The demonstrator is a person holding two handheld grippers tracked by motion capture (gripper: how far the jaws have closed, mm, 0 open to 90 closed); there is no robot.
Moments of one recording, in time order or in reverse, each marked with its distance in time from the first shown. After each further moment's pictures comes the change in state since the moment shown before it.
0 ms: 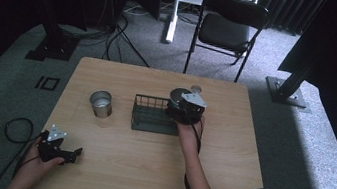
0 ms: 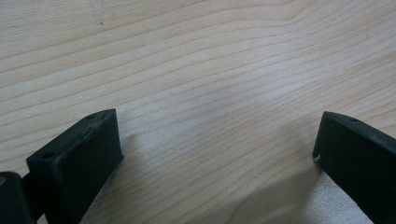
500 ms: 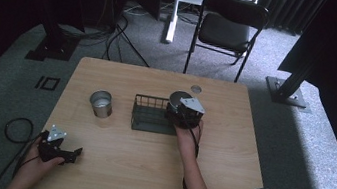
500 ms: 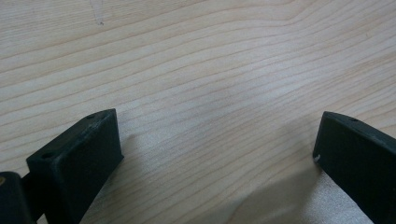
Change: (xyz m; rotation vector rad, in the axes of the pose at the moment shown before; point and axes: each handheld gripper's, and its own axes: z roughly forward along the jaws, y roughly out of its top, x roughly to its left) left arm 0.000 0.000 0.000 0.000 0.000 0.000; right arm 0.005 -0.015 -0.001 -0.031 -0.021 -0.006
